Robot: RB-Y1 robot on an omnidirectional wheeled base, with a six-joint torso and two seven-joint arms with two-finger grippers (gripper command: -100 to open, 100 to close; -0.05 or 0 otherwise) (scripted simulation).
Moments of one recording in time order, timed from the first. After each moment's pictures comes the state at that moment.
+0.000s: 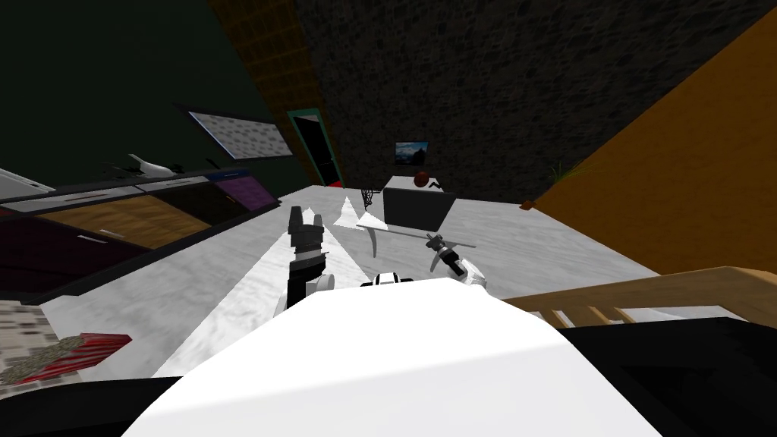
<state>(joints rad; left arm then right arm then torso) 0.48 -0.03 0.01 -2.27 -0.09 -0.43 0.07 0.11 -0.36 -0.14 -1.22 0.73 -0.60 1.24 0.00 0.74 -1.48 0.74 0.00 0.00</state>
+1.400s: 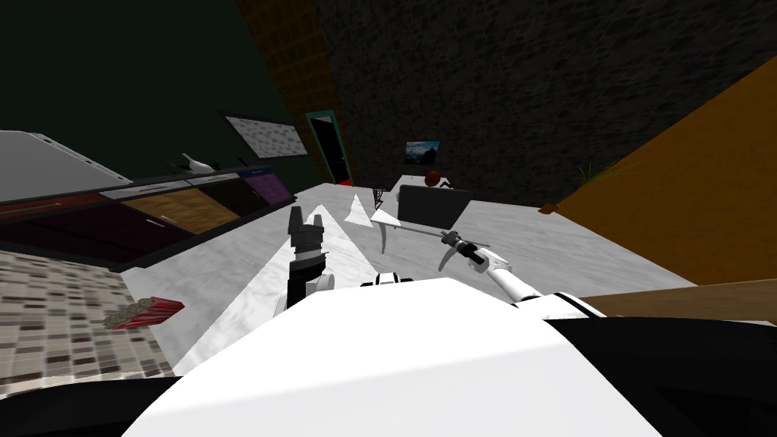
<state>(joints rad) 0.48 -0.03 0.01 -2.27 -0.09 -0.43 0.07 -0.04 -0.76 0.11 -0.94 0.41 -0.53 1.10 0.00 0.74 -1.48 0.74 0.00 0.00</state>
